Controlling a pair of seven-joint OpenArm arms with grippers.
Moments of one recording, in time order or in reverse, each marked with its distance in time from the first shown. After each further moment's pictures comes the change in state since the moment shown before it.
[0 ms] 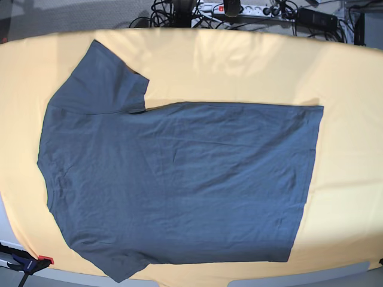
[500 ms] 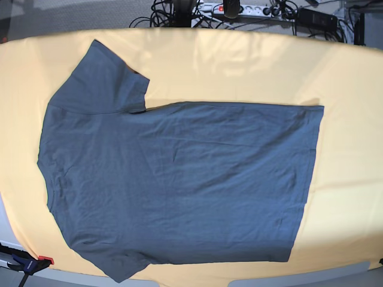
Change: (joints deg) left arm 22.4 -3.9 -28.3 26.6 -0.2 -1.0 4.6; right arm -24.3 14.7 0.0 43.9 -10.9 -13.6 -0.5
